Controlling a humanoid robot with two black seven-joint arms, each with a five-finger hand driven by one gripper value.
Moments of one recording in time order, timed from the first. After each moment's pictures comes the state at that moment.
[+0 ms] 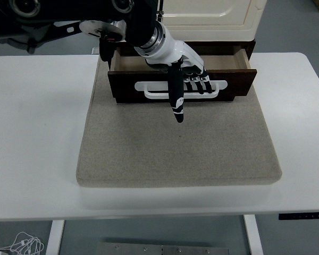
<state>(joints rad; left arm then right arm) -1.94 0.29 0.26 -1.28 0.22 -0.44 0.48 -0.03 0.00 0.13 0.15 -0.16 0.22 -0.01</state>
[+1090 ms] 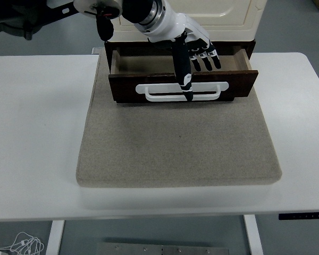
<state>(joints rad) -1.93 0.31 0.19 -1.19 0.21 -0.43 0.48 -0.03 0.00 0.13 0.15 -0.15 0.22 -0.01</state>
